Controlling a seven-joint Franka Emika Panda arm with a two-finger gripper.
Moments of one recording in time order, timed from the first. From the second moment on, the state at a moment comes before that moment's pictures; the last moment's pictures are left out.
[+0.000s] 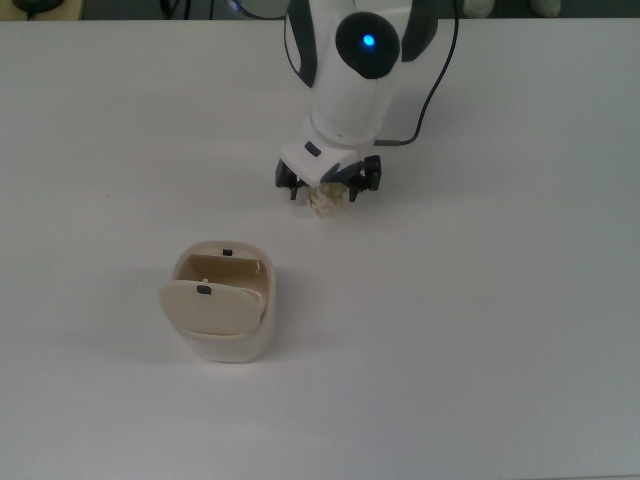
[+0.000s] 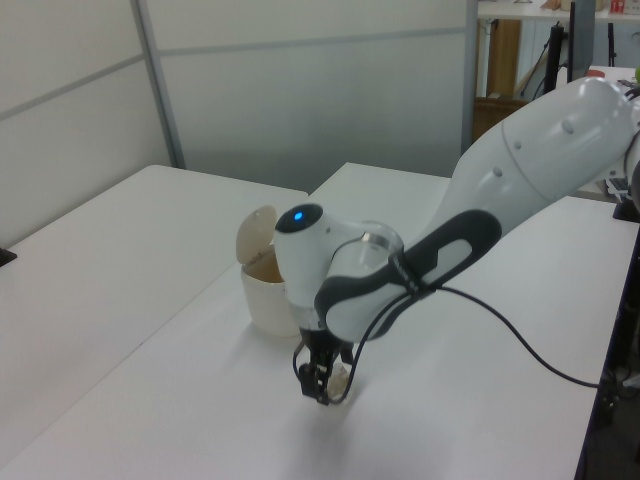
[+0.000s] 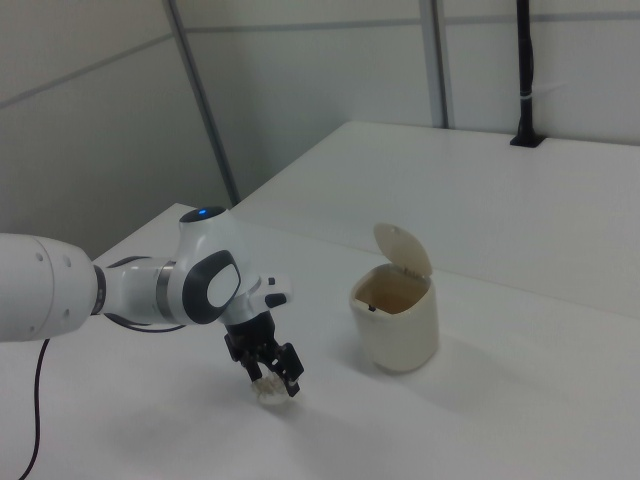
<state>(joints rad) 0.21 0.31 0.00 -1.97 -0.15 2.23 0.27</state>
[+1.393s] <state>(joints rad) 0.09 0.25 -0.02 -1.60 -0.06 2.01 0.30</state>
